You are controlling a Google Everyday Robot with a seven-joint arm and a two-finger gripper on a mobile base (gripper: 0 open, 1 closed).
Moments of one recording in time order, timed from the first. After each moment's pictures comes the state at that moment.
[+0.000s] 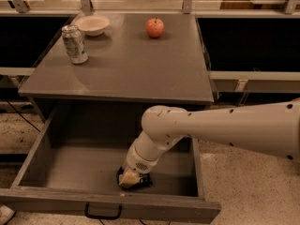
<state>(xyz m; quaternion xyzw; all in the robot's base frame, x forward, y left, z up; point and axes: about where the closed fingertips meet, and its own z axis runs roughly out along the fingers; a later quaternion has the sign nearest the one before) 0.418 0.071 0.609 -0.64 0.73 0.23 0.11</state>
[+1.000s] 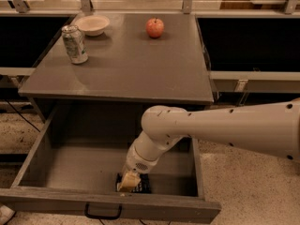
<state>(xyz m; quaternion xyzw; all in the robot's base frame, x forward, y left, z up) 0.418 0.071 0.609 -0.64 0.73 0.23 0.11</state>
